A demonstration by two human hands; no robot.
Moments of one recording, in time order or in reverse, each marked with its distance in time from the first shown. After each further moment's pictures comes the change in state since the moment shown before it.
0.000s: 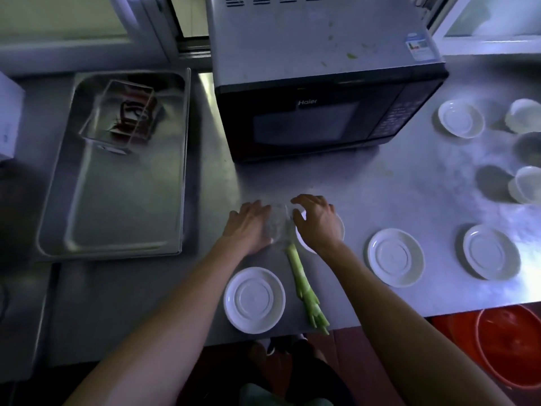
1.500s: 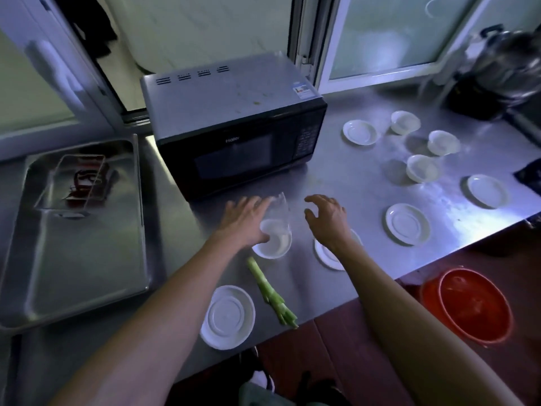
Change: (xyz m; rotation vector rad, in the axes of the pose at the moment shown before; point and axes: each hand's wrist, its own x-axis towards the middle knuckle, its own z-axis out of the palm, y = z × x) left_hand -0.014 0.108 -0.079 0.213 0.166 0.304; right_hand -0.060 0.061 -0.114 0.005 0.195 0.246
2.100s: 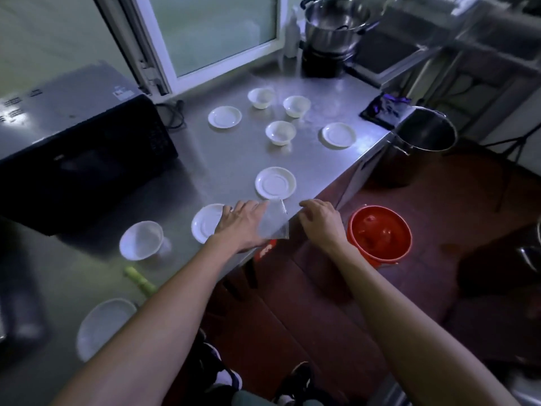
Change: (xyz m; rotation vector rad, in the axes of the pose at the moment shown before) left_hand -0.001 0.324 0.037 0.094 -0.064 0.374; right_hand -0.180 0.257 -0.137 0.042 0.178 0.296
